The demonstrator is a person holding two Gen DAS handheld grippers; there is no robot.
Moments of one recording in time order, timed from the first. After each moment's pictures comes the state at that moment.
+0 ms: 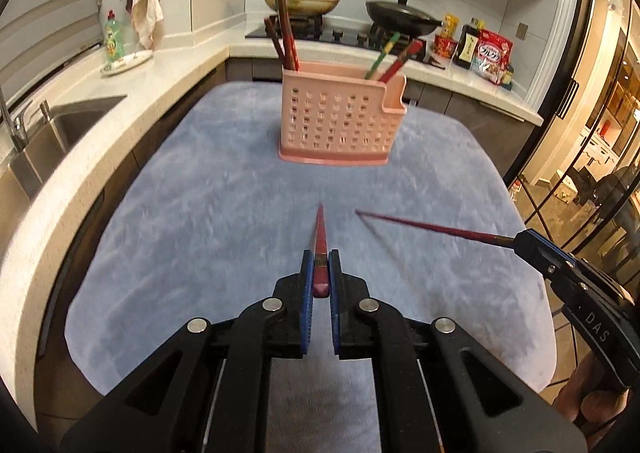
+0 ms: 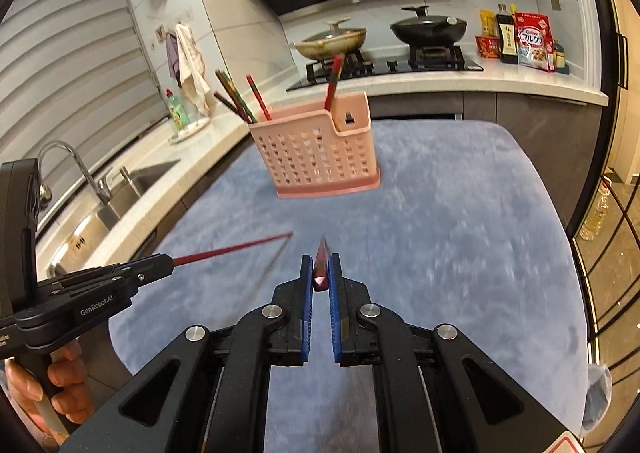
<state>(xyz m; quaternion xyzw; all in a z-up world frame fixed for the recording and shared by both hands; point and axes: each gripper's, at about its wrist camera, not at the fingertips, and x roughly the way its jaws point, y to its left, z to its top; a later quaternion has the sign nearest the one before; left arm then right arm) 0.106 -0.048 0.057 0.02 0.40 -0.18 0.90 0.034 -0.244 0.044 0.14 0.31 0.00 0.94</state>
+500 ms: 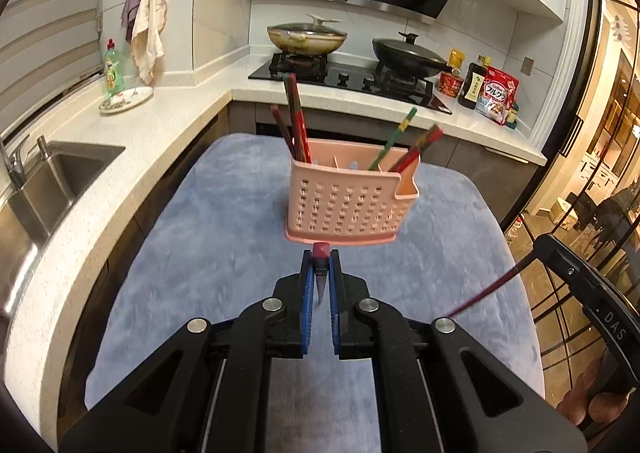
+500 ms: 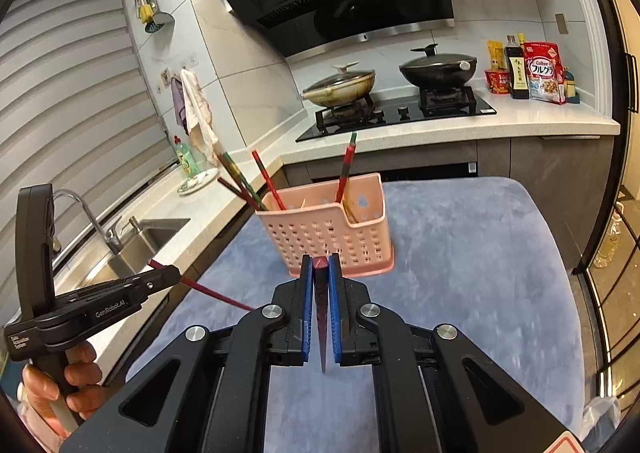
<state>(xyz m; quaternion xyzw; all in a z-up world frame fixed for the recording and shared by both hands) 0.176 -0.051 0.110 0.00 0.35 -0.18 0.92 0.097 -0.264 0.103 0.16 0.25 0.02 0.95</state>
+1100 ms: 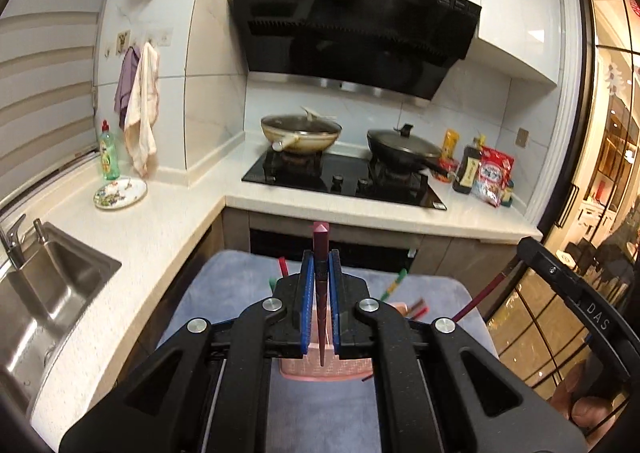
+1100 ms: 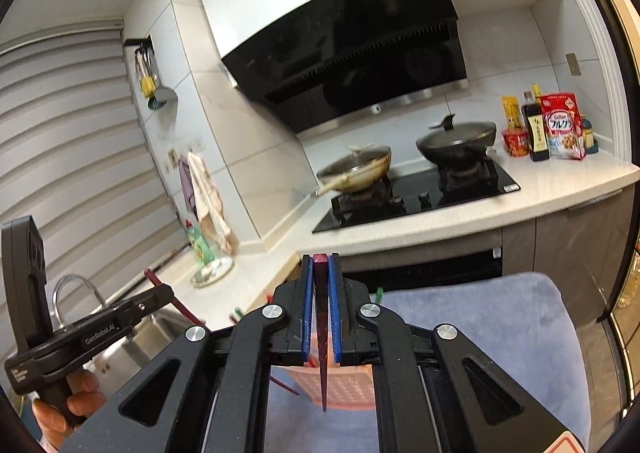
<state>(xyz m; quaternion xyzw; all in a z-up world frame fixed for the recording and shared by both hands) 0.251 -0.070 0.229 -0.03 0.23 -0.18 0.96 0.188 -0.299 0.207 0.19 0.13 0.02 0.97</state>
